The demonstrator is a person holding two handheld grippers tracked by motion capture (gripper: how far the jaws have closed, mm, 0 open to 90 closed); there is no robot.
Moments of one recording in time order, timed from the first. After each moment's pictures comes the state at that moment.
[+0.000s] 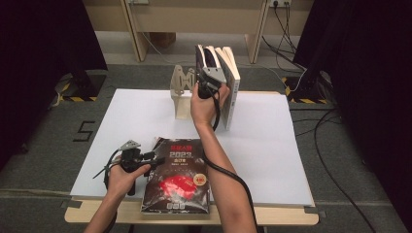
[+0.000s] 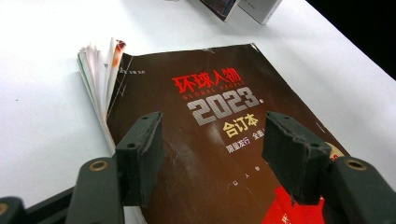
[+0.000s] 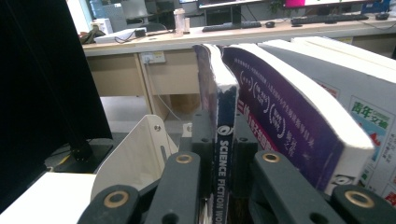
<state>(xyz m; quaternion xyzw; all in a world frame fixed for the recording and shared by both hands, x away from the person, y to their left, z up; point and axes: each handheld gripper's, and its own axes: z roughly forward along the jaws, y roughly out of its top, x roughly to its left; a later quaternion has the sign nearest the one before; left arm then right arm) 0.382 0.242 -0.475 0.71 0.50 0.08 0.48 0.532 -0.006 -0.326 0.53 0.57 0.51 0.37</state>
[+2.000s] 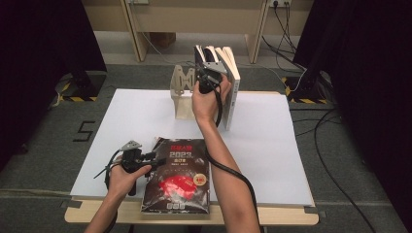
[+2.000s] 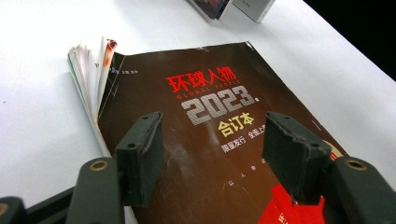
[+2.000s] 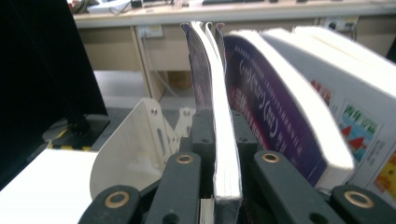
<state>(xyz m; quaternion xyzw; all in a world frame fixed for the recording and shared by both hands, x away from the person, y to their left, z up) 0.382 0.239 -0.477 0.72 0.49 0.07 0.49 0.534 -0.009 -0.307 0.54 0.61 0.47 0.35</state>
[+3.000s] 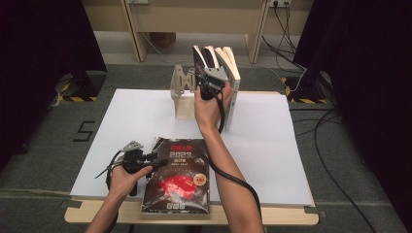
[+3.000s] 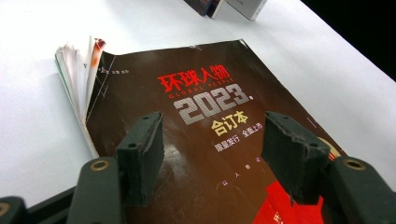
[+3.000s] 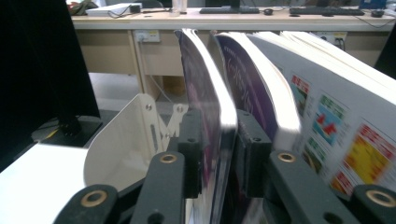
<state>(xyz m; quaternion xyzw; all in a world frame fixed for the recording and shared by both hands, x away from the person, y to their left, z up) 0.381 0.235 -0.477 0.72 0.49 0.07 0.49 0.516 -0.015 -0.314 0.53 0.61 0.46 0.37</state>
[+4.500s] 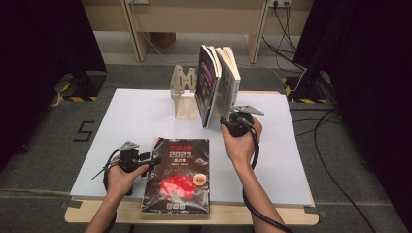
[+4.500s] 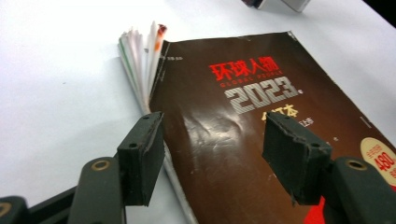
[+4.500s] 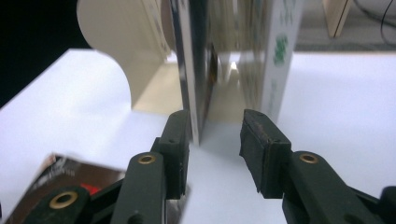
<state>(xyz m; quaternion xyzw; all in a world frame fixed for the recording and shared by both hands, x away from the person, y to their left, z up) 0.385 0.250 -0.485 0.72 0.53 0.11 0.45 0.445 -0.104 -0.375 0.56 0.68 0.43 0.22</state>
